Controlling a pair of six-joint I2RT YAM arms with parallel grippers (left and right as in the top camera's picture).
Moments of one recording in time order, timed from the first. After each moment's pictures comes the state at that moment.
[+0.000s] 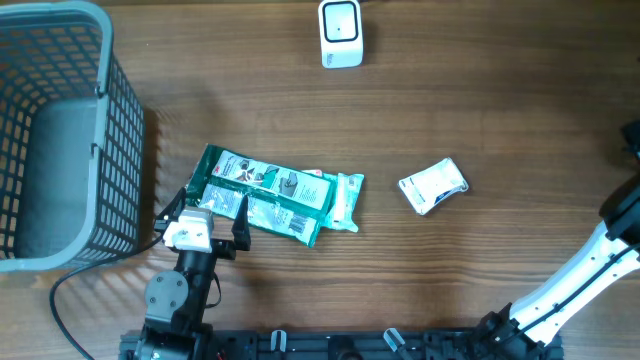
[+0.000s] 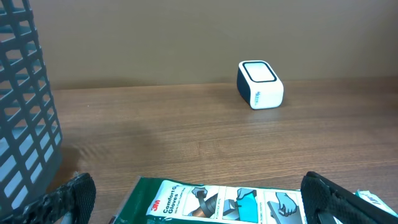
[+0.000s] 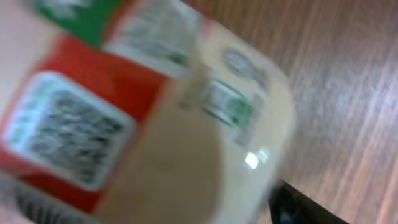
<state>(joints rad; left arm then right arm) -0.21 0.01 0.03 -0.11 -0.06 -0.04 -0.72 2.41 1.96 -0.86 0.27 0.54</state>
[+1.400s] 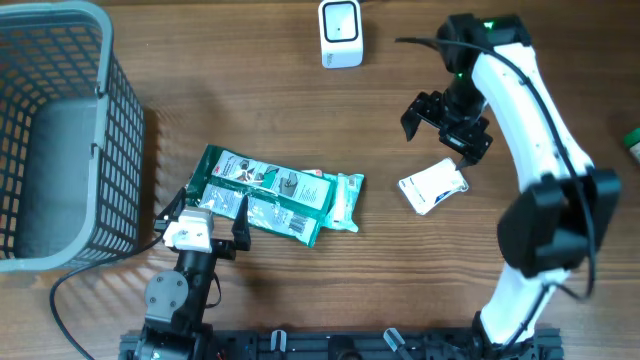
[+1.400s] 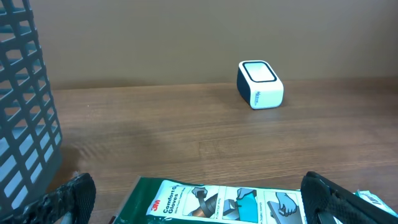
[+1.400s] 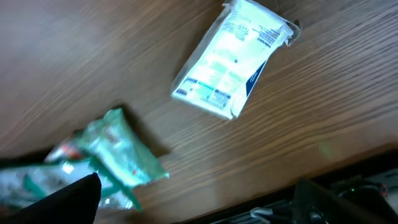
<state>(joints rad) -0.21 0.01 0.03 -0.11 -0.06 -0.04 0.19 1.95 1.85 -1.60 -0.13 0.78</state>
